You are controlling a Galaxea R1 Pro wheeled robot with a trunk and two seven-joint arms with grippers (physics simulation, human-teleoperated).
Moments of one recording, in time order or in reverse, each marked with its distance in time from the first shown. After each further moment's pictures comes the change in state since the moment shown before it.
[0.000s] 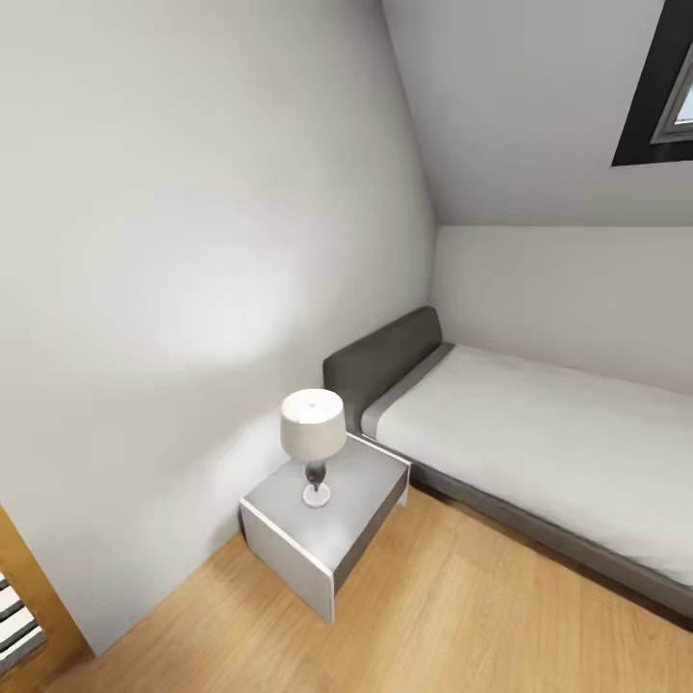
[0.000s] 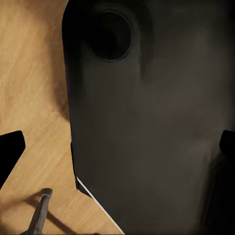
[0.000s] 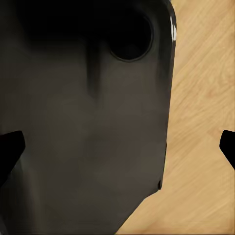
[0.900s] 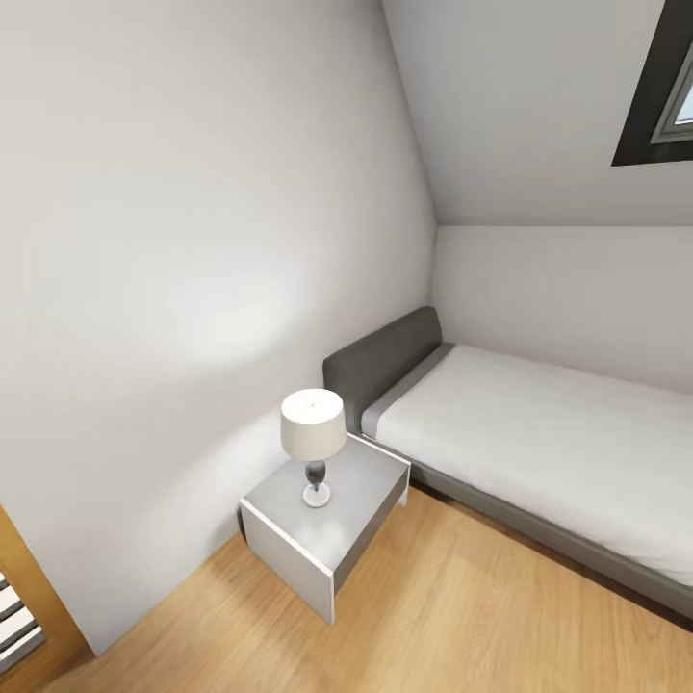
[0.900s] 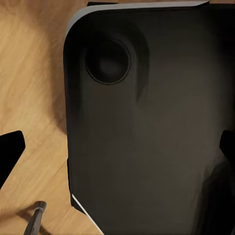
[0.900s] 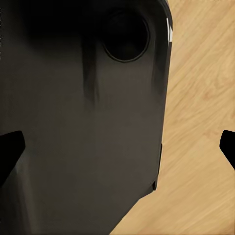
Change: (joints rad) left arm 0.006 -0.003 0.013 -0.034 0.015 -0.028 -0.001; right arm 0.001 -0.005 0.011 0.001 0.008 -0.007 0.001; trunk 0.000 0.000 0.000
